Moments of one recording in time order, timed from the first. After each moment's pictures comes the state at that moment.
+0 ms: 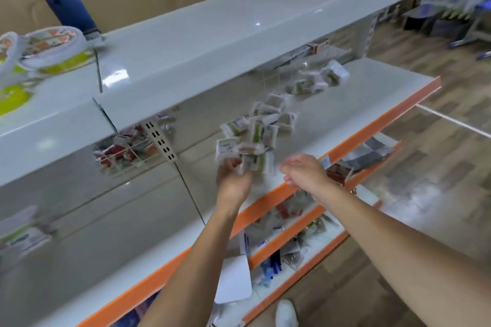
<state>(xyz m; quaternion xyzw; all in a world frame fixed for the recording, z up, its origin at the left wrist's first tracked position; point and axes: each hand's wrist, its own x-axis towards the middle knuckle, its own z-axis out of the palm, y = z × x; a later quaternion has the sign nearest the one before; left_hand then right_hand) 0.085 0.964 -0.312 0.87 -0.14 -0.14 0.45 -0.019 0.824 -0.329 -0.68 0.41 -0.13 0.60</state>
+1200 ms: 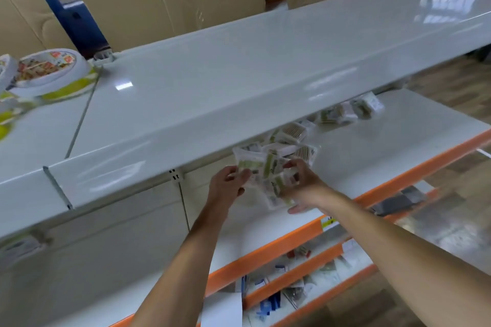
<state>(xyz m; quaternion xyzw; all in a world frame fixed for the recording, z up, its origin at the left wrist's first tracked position) 0.166 0.933 -0.317 0.74 -0.07 -0.21 0.63 0.050 0.750 -0.322 -0.71 0.26 0.02 0.65</state>
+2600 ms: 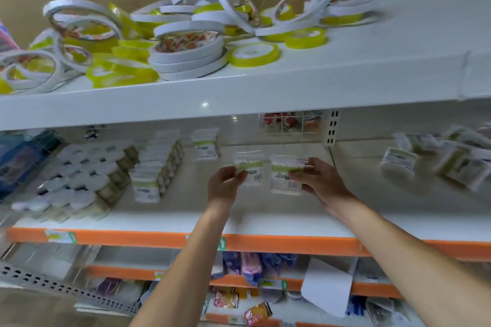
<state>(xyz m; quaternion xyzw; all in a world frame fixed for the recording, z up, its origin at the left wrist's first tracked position) 0.185 1.308 -0.342 0.75 0.14 0.02 0.65 0.158 1.068 -0.344 -0.65 0.07 0.04 0.76</state>
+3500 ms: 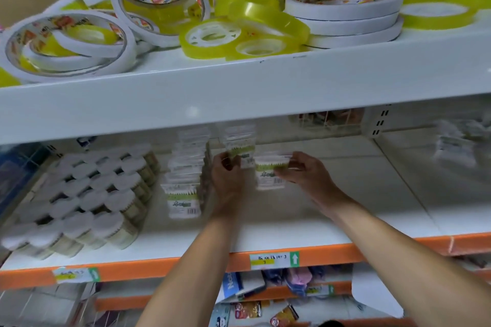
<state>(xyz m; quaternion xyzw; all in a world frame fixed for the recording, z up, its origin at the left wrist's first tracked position) 0.269 1.413 -0.359 0.78 0.17 0.09 0.59 0.205 1.238 -0.344 -0.69 0.05 -0.03 0.72</state>
